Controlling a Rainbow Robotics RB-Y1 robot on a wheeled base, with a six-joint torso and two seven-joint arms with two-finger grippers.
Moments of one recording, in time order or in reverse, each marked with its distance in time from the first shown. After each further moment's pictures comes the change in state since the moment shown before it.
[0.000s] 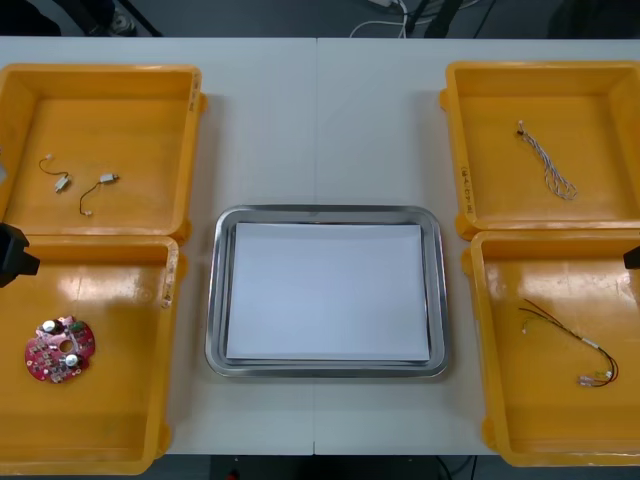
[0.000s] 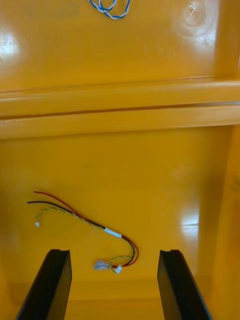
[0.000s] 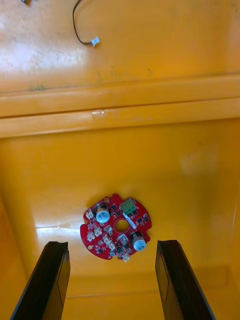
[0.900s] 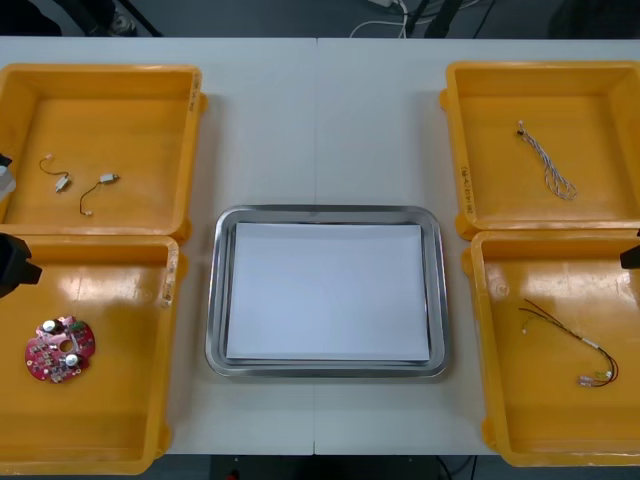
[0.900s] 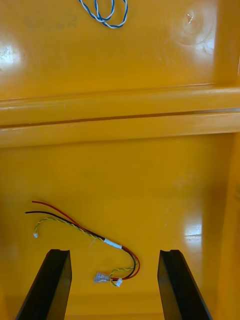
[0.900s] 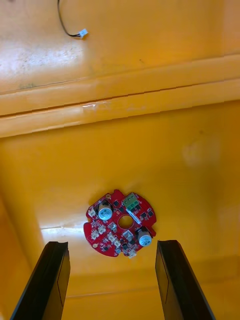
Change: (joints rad) right arm 0.044 0.000 0.000 -0.005 0.001 -0.080 0.002; left arm 0.011 -0.003 -0.005 0.000 0.000 -0.002 -0.102
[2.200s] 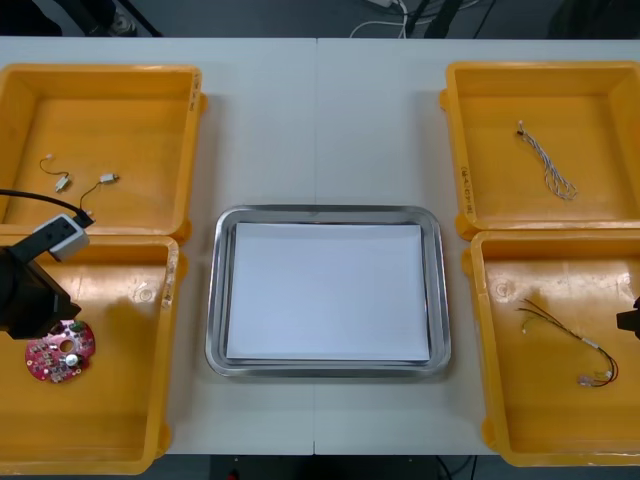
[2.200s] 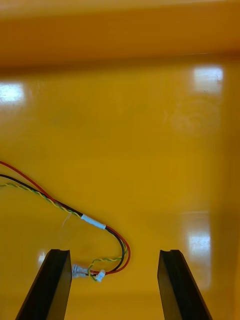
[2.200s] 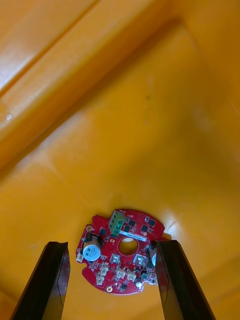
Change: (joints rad) right arm 0.388 -0.036 0.028 -0.094 -0.025 -0.394 0.041; left arm 0.175 0.208 -0.266 0.000 0.086 -0.417 -0.306
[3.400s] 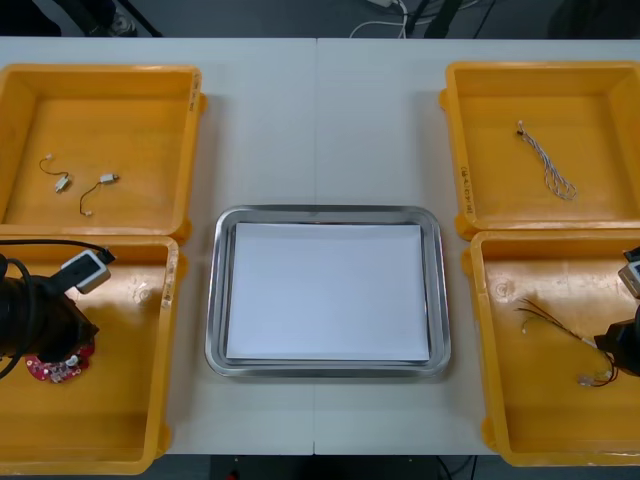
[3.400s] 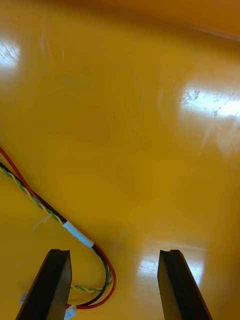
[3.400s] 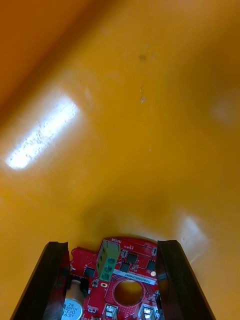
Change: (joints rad) right arm 0.057 -0.144 0.245 0.091 0.064 -0.330 0.146; left arm 0.067 0.072 -0.211 0.102 -0.109 -0.337 0.000
